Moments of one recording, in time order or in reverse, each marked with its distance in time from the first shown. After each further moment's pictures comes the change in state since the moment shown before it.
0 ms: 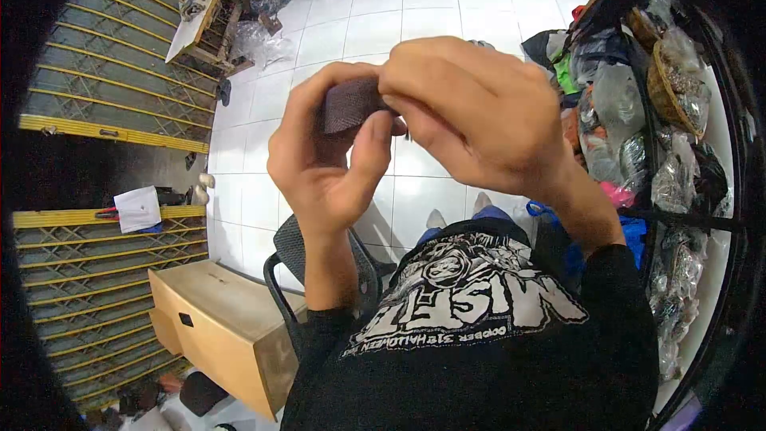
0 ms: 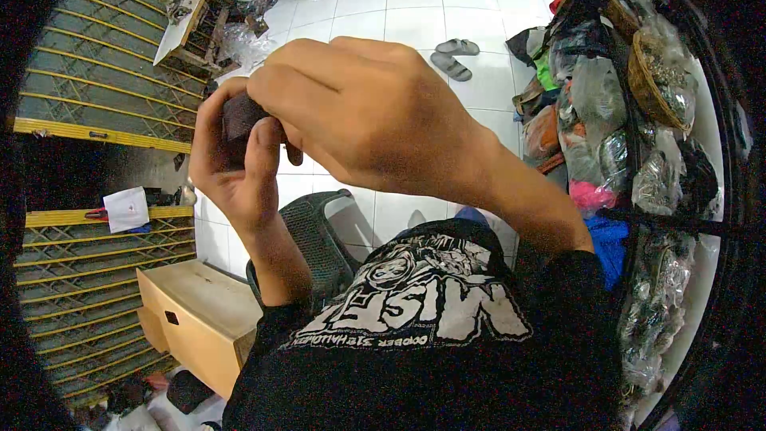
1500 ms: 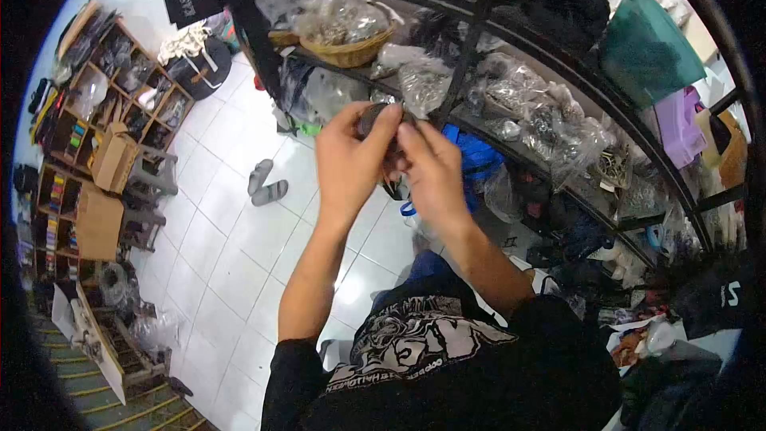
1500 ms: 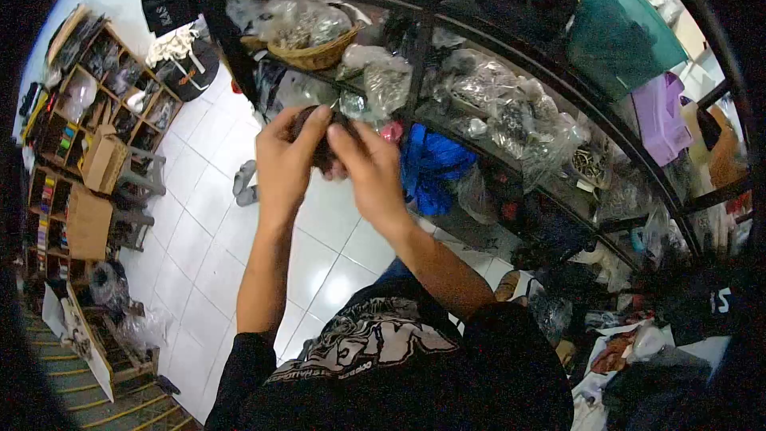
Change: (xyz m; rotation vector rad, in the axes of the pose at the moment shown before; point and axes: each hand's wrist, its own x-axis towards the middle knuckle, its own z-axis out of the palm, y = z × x) left_hand -0.006 0.004 0.289 -0.593 -0.904 -0.550; right_hand -0.169 -0.072 -0.141 0.097 1.260 1.013
